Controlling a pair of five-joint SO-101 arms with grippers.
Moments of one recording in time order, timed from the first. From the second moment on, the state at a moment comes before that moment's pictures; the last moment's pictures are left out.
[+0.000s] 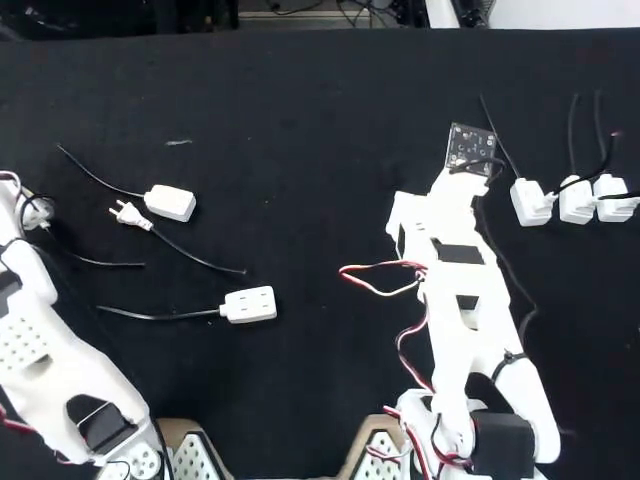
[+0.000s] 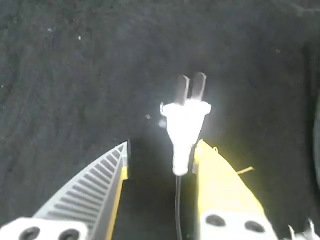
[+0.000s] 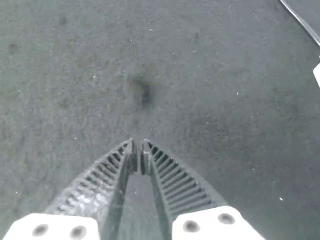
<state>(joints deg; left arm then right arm) -43.0 30.5 -9.4 52.6 4.6 3.3 -23.7 58.2 20.2 -9.8</state>
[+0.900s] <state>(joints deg) -42.6 43.3 -28.9 60.8 4.8 0.9 -23.7 58.2 20.2 -9.8</state>
